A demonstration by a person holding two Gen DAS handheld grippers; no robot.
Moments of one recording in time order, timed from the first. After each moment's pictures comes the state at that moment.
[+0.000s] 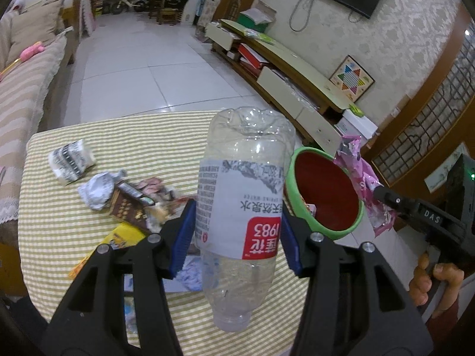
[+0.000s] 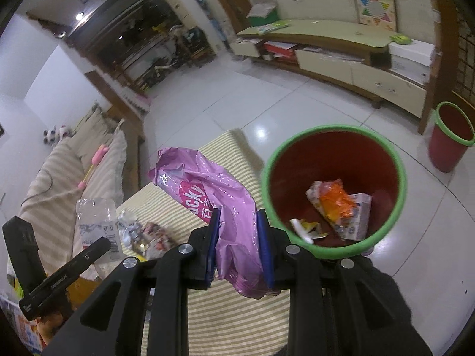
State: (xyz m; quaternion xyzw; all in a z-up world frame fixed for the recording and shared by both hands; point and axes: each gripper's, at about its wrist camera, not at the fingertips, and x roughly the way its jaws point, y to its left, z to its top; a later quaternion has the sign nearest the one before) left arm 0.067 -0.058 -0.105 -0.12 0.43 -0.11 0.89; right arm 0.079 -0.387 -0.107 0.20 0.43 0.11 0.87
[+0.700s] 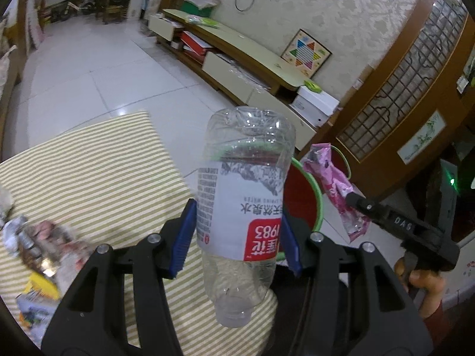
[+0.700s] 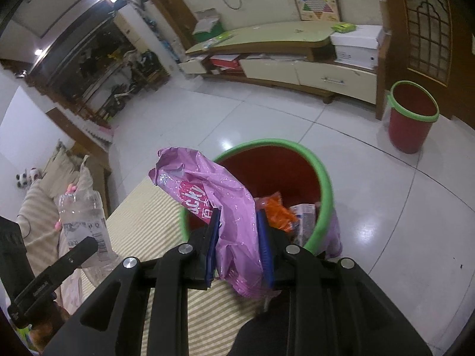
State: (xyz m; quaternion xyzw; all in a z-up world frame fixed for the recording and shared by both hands) left arm 0.132 -0.185 -0.120 -0.09 0.44 -0.22 0.86; right arm 0.097 -0.493 -0.134 0.25 0.42 0.00 0.87
